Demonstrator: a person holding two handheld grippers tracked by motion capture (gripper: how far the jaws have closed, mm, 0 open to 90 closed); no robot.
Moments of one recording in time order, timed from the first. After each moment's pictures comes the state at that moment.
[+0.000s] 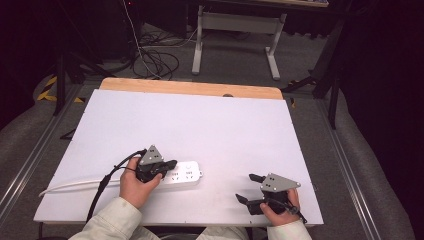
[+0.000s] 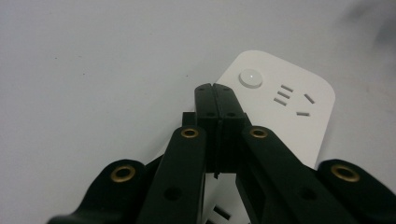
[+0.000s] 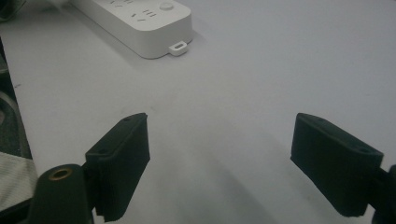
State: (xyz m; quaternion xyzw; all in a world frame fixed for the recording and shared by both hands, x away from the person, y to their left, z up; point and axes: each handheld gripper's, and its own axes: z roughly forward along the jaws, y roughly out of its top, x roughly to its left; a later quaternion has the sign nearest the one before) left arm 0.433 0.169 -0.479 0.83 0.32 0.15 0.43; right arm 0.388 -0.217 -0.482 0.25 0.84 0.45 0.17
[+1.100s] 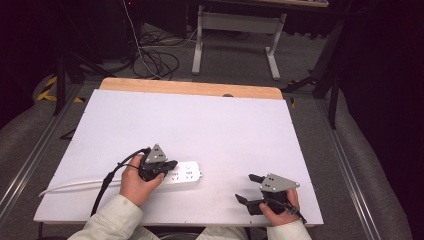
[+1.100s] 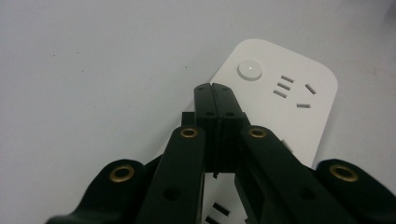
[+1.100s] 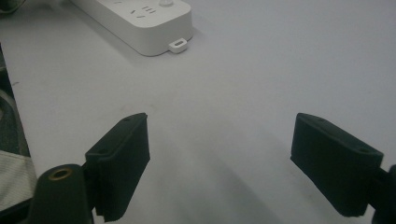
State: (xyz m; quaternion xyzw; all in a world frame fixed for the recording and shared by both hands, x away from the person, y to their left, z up) left arm 0.435 0.162 -0.470 0.85 0.32 0.14 0.39; right arm 0.388 -0.216 -0.483 0.25 0.84 0.45 0.17
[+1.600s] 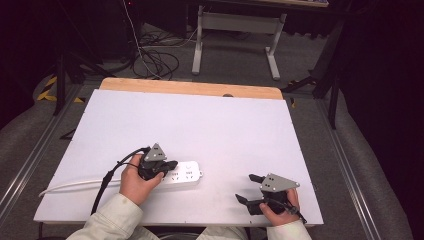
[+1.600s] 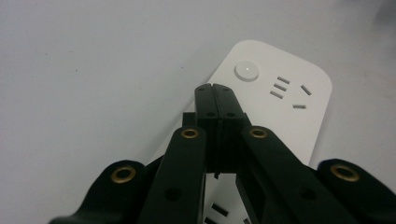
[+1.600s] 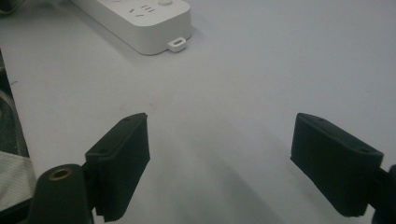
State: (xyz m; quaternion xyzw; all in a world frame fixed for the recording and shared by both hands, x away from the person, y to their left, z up) left arm 0.438 0.171 -0.472 0.84 0.32 0.14 0.42; right arm 0.388 -0.217 -0.484 0.26 0.84 0.45 0.17
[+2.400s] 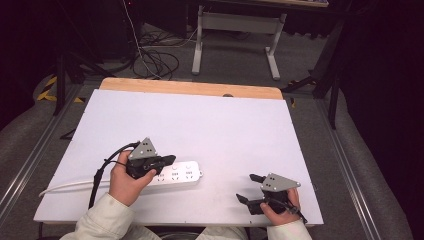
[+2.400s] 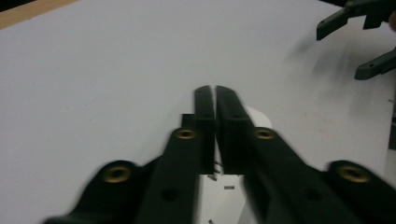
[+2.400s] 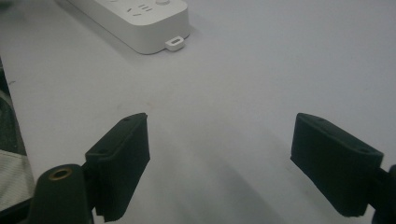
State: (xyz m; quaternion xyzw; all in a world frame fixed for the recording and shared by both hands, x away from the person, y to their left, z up) left arm 0.419 0.177 -0.424 0.82 0.29 0.14 0.47; right arm 0.389 -0.219 -0.484 0.26 0.84 0.45 0.16
